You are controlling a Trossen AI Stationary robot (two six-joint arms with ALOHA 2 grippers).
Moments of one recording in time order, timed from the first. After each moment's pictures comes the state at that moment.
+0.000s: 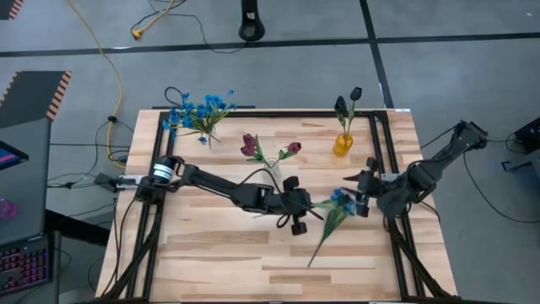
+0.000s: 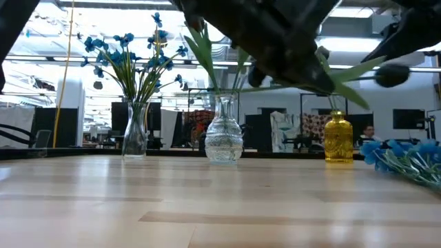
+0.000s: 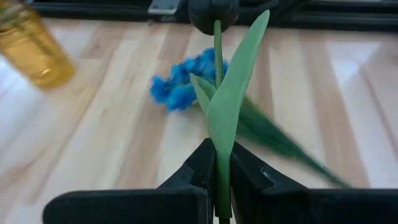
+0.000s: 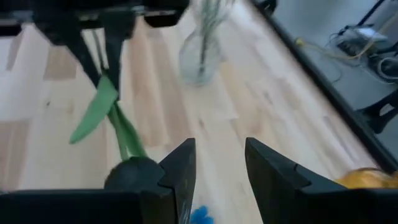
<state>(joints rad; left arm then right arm) -0.18 2.11 1.54 -0.02 -0.28 -0.17 0.63 0.74 0.62 -0.75 0.83 0.50</state>
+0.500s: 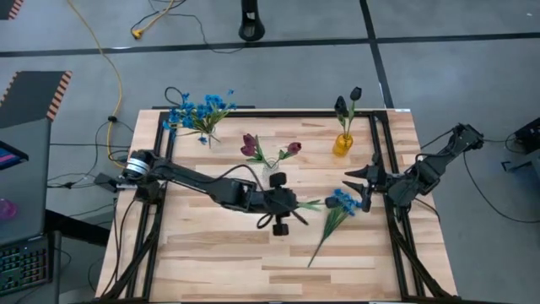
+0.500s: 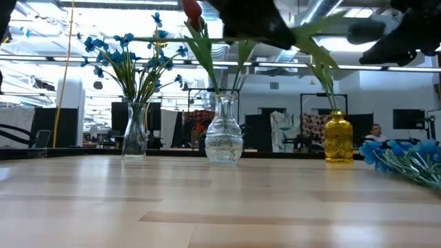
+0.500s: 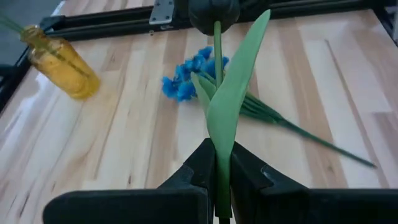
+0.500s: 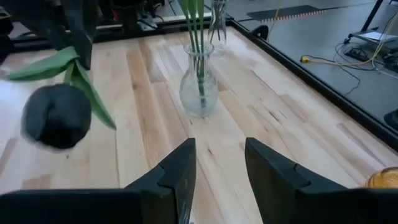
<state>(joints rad) -0.22 1.88 1.49 -0.26 -0.30 -0.06 0.63 0.50 0.46 -0.55 0.89 0.49</state>
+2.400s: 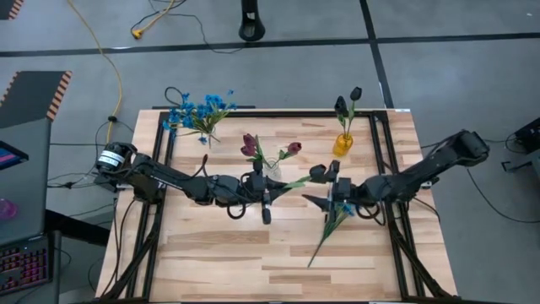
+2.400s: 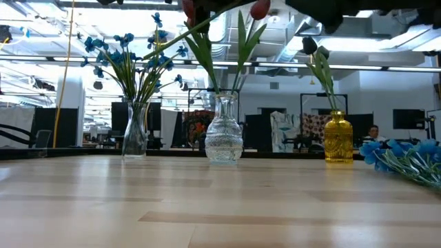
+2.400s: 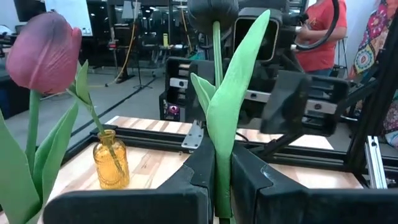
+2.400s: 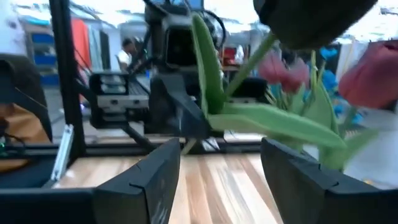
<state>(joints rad) -0.21 1.62 0.97 0.66 -0.40 -0.04 0.38 1.15 0.46 0.82 0.54 -0.09</state>
